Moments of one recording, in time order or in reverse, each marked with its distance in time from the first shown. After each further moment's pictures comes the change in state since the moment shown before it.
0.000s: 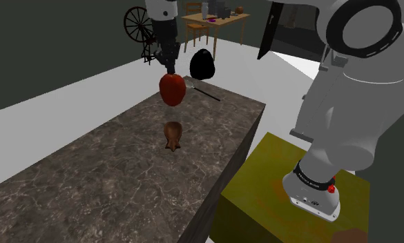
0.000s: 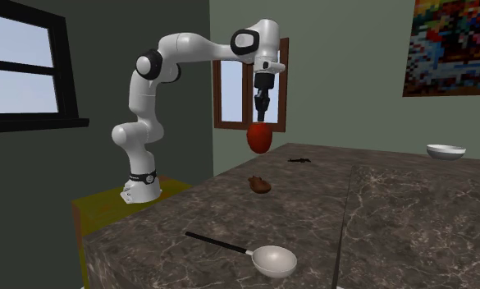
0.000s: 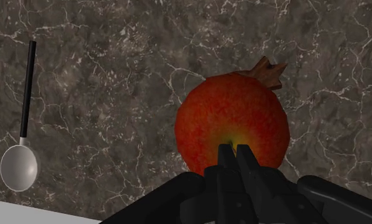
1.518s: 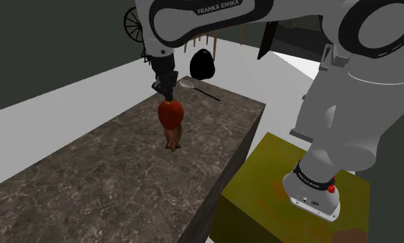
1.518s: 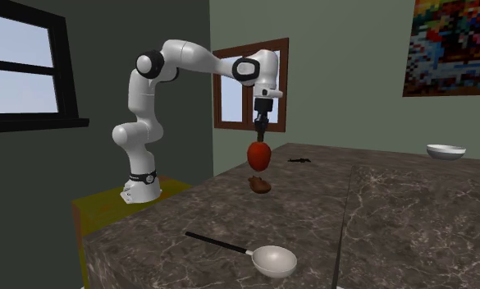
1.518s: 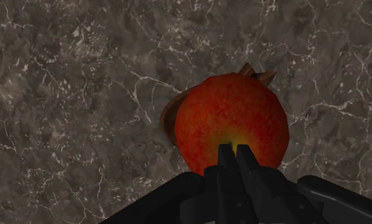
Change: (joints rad) arm 0.040 -0.043 0.028 -0.282 0.005 0.235 0.083
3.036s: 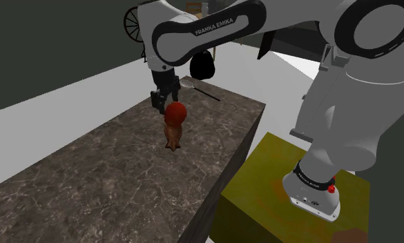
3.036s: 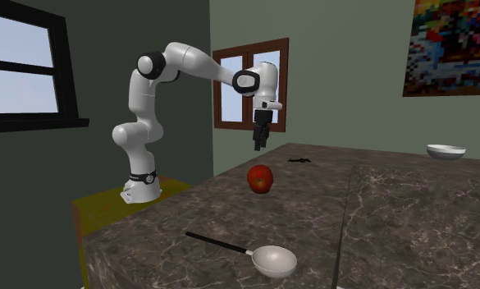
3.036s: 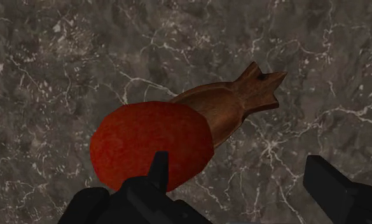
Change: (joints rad) arm 0.001 0.019 -0.001 -0.091 -0.005 0.111 0.008
